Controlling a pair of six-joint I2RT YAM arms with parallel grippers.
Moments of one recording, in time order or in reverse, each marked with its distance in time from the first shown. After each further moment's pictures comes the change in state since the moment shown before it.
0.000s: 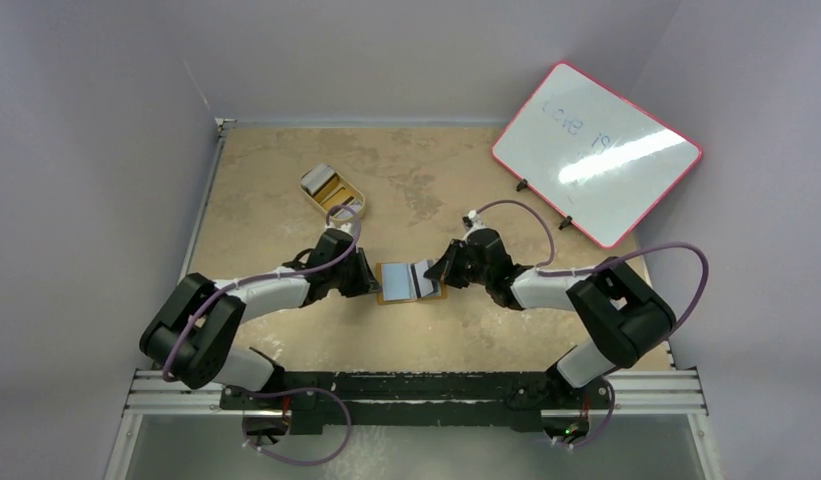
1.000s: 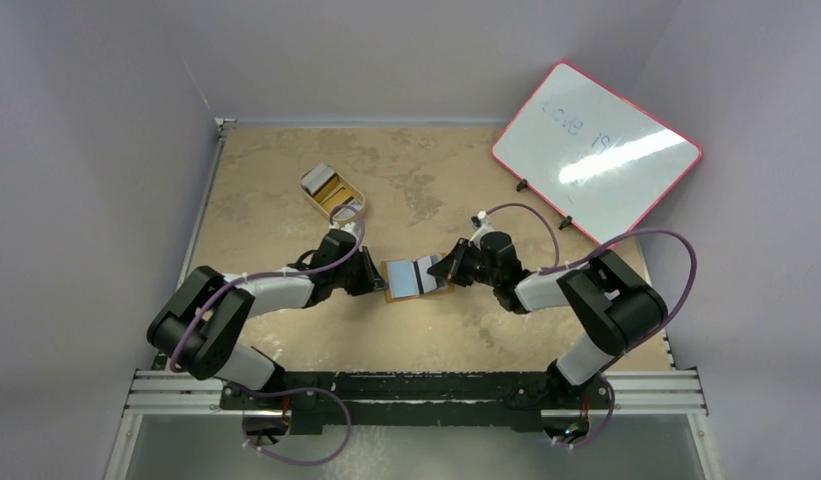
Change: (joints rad) left arm -0.013 0.050 -0.019 0.137 0.026 -0.040; right arm -0.068 0.070 -0.090 0.262 -0.093 0.020
